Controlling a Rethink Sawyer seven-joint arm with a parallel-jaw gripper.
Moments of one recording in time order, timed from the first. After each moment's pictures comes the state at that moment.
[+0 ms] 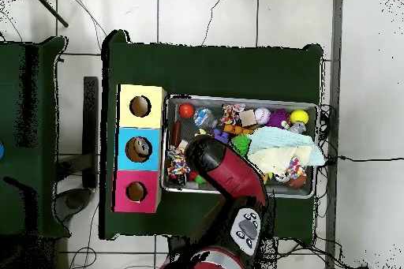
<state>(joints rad) 0.04 -0.41 -0.40 1.75 0.62 0.40 2.20</state>
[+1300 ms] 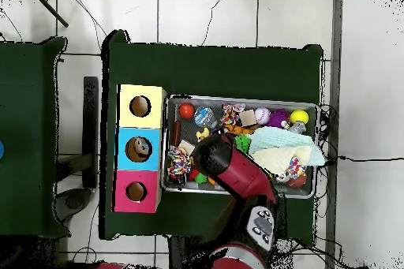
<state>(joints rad) -0.05 -0.41 -0.34 1.75 0.51 0.13 2.20</state>
